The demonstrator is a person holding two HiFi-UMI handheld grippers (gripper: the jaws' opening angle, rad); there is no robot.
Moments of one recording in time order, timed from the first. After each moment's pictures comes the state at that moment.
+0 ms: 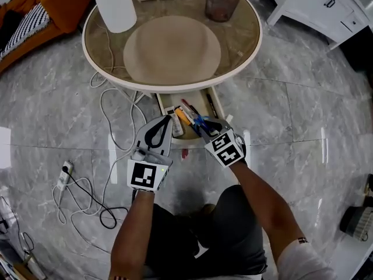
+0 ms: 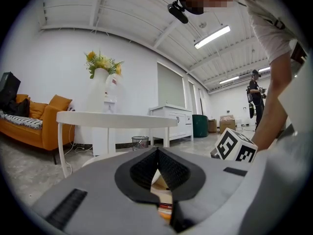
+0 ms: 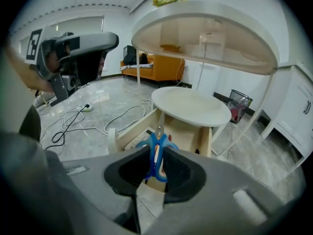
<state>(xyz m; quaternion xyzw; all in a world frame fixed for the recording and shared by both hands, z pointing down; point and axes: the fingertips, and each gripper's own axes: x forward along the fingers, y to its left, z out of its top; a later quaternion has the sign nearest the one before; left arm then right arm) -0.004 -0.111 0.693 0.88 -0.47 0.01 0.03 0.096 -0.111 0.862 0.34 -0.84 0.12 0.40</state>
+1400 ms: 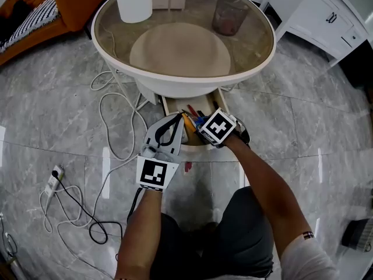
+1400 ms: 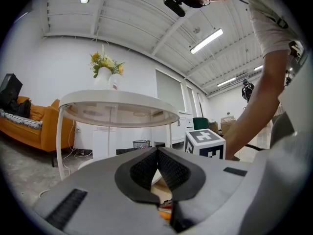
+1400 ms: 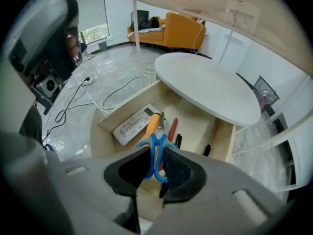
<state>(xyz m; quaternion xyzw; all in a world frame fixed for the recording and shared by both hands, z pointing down) -0.006 -0.122 0.746 0.88 -0.47 -0.02 -0.02 0.079 -0.157 0.931 0.25 -0.78 0.14 0.56</state>
